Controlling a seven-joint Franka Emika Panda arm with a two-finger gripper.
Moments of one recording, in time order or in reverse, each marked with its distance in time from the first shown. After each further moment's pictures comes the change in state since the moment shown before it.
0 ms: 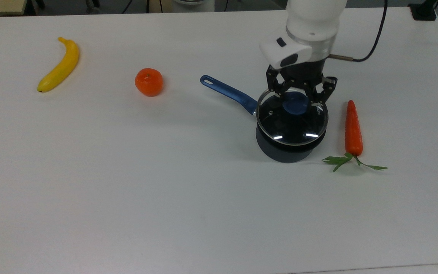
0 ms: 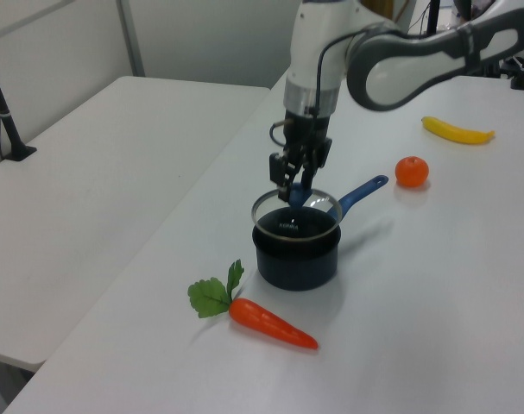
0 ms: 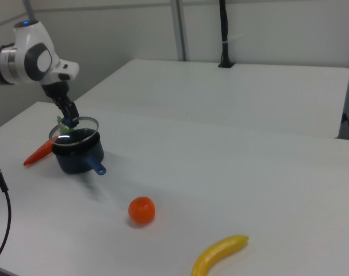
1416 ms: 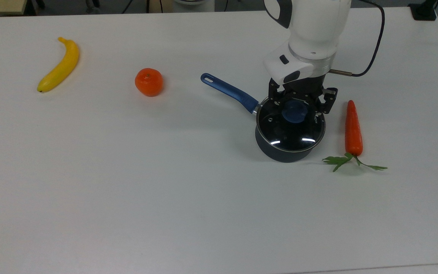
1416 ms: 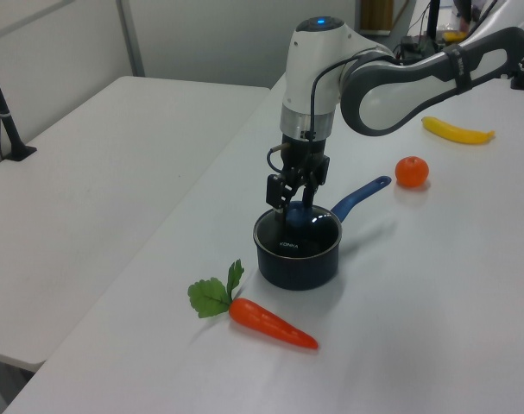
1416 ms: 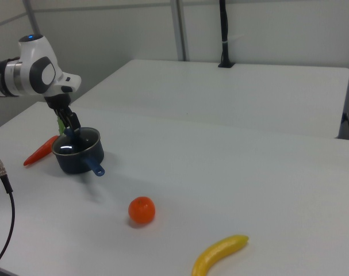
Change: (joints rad) arm 0.016 0.059 0.000 -0.013 0.007 0.051 0.001
